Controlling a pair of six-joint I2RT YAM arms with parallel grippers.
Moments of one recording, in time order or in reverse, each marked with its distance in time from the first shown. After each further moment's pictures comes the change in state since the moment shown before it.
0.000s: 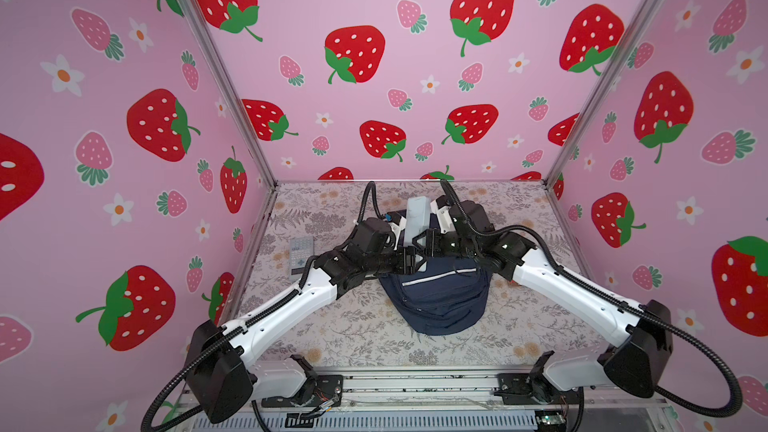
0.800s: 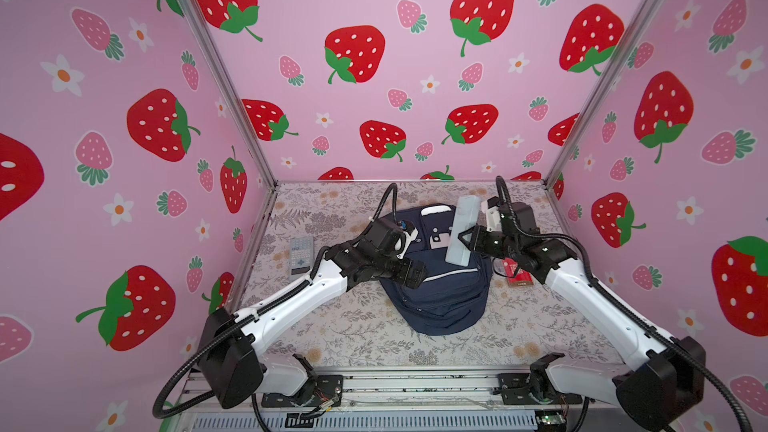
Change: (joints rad) left arm -0.041 0.145 0.146 -0.276 -0.053 0.340; right arm -0.395 -0.223 -0.228 -0.053 -0.084 -0.029
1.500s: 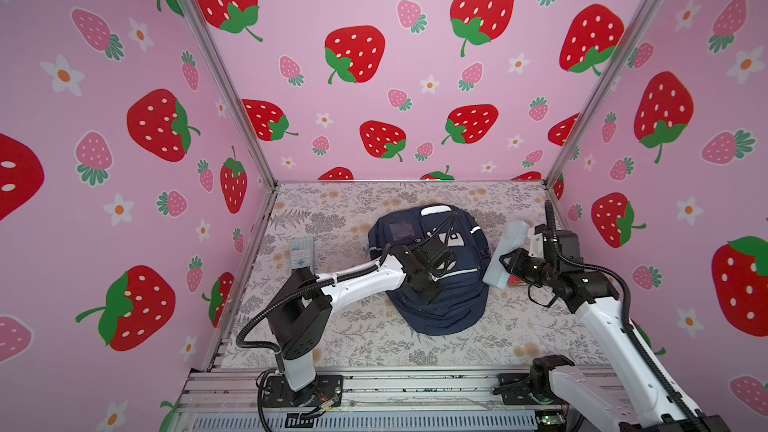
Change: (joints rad) left arm -0.191 0.349 0.153 -0.060 -0.198 0.191; right arm -0.234 -0.250 -0.189 -0.183 -0.002 -0.003
